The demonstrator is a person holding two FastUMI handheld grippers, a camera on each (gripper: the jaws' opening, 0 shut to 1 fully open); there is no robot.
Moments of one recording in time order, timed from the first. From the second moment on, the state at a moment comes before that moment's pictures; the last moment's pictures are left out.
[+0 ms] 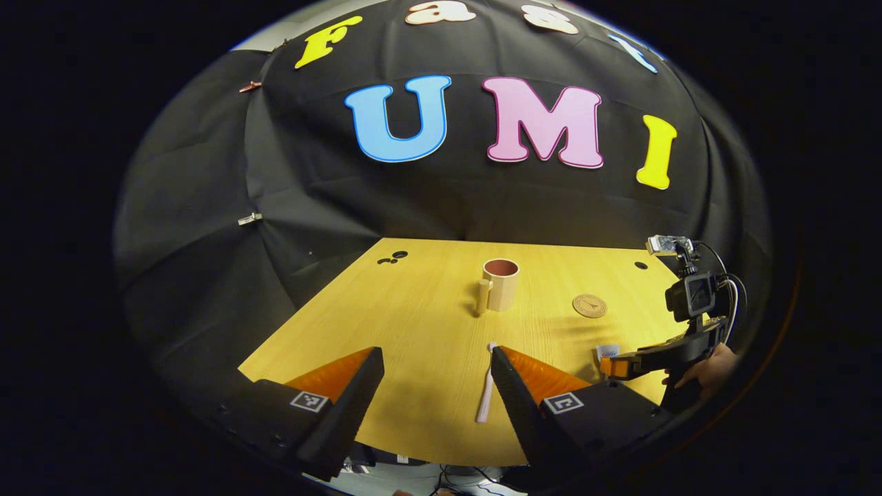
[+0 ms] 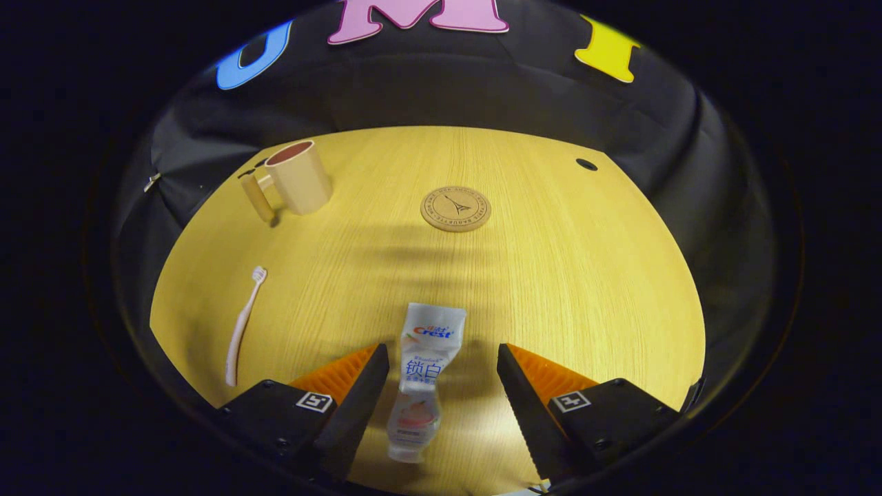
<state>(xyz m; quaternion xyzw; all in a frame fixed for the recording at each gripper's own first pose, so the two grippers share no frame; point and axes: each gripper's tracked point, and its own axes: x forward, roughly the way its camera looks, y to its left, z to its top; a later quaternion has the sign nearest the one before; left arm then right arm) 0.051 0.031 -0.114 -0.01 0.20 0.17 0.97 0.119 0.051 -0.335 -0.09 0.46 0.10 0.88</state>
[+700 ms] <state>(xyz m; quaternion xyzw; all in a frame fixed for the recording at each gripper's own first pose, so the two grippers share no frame) 0.046 0.020 -0.124 -0.01 0.22 0.16 0.96 0.103 0.061 -0.360 -0.09 0.53 0.10 0.84</state>
